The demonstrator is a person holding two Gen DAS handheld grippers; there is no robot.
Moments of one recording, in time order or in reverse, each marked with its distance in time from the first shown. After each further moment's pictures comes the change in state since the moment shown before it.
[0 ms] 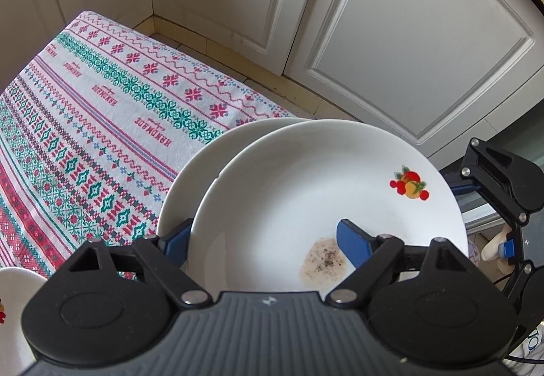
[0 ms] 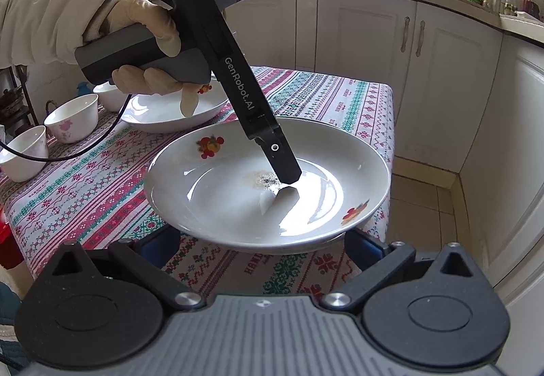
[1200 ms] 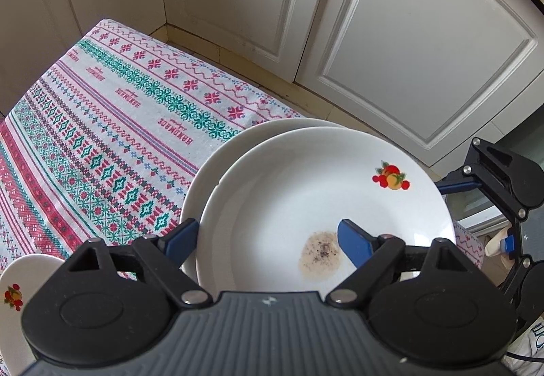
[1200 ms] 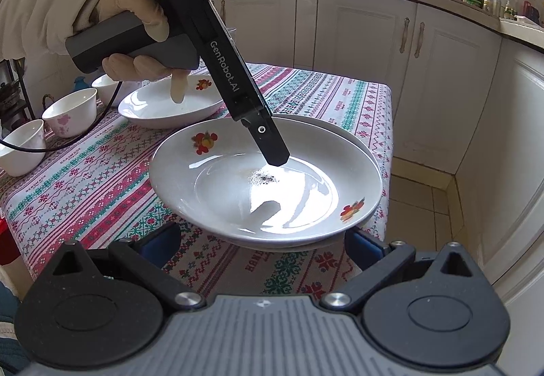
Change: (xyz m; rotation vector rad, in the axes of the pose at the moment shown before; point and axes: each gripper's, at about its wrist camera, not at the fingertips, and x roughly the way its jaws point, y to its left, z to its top) left arm -0.017 -0.002 -0.007 -0.002 -0.031 0.052; right arm 0.000 0.006 -0.002 -0.022 0.012 -0.021
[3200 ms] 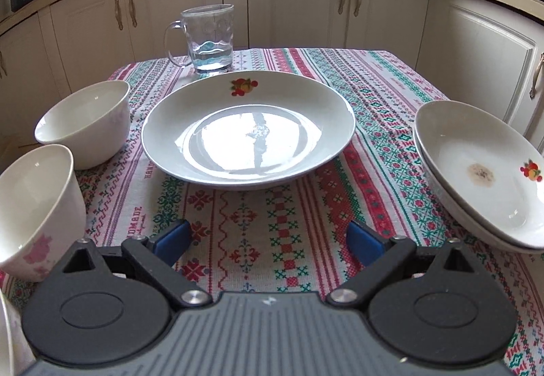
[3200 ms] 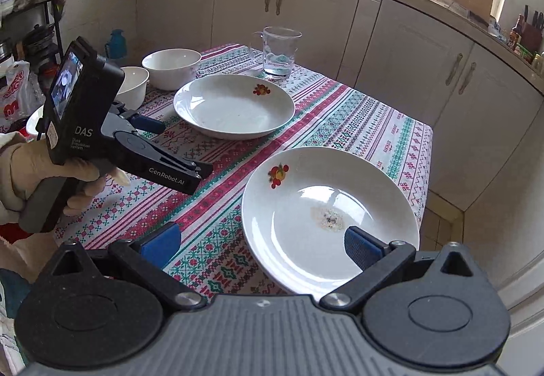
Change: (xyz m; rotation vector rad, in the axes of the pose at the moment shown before) left arm -0.029 -0.014 -0.205 -0.687 -0.434 0.628; right arm -0.011 0.051 0.063 -0.218 0.099 0.051
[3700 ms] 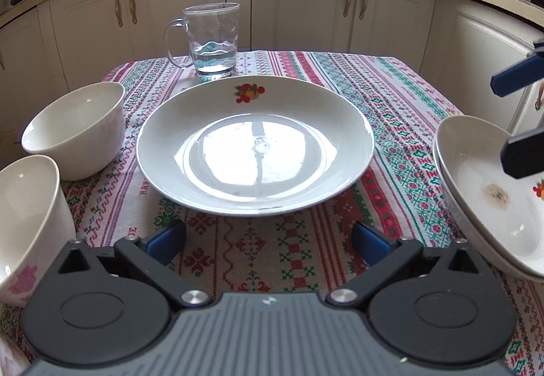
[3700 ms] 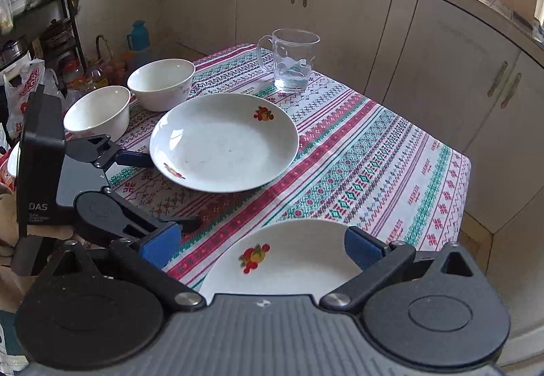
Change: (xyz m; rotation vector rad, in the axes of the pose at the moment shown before) left arm 0.020 0.008 0.014 -0.012 -0.004 0.004; right arm 0.075 -0.042 0.083 -0.059 0.061 0.133
